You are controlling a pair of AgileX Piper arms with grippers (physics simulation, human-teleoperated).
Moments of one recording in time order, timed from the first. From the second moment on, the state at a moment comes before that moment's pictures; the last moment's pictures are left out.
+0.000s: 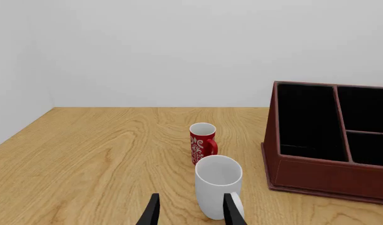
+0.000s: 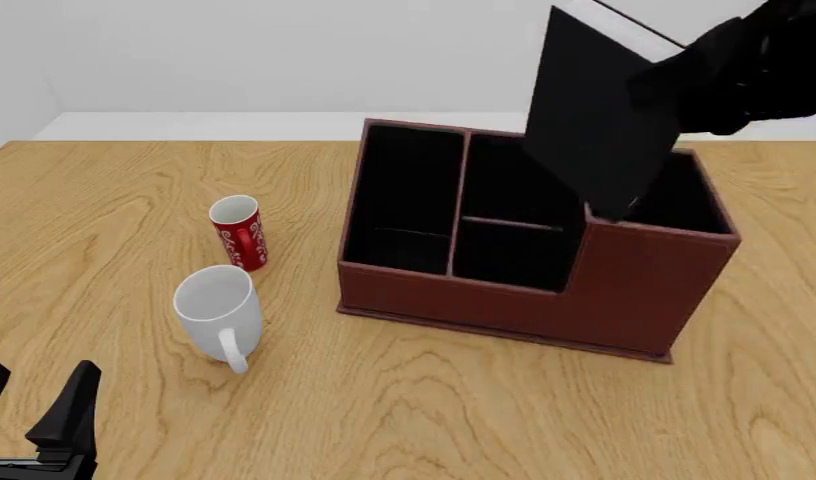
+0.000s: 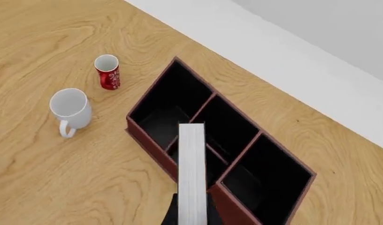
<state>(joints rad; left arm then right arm) 0.00 0.01 0.00 0.00 0.00 0.46 1.12 -1.58 1.07 -0.19</state>
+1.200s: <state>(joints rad) 0.00 0.01 0.00 0.00 0.00 0.19 1.19 -1.54 0.84 -0.19</state>
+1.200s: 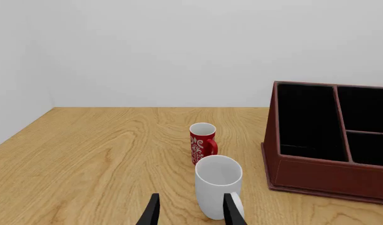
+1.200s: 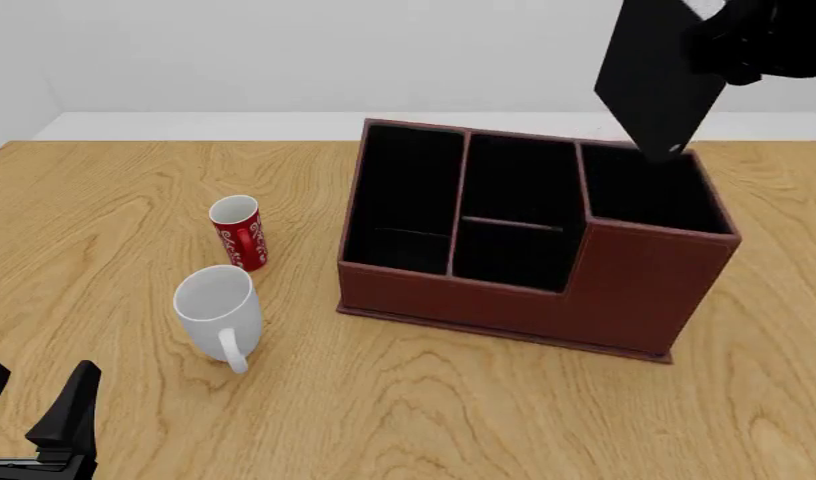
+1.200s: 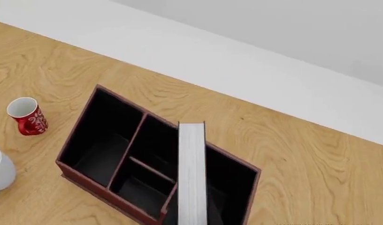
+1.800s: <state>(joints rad) 0.00 0.01 0.00 0.00 0.00 0.10 1.24 -1.42 0.68 -0.17</state>
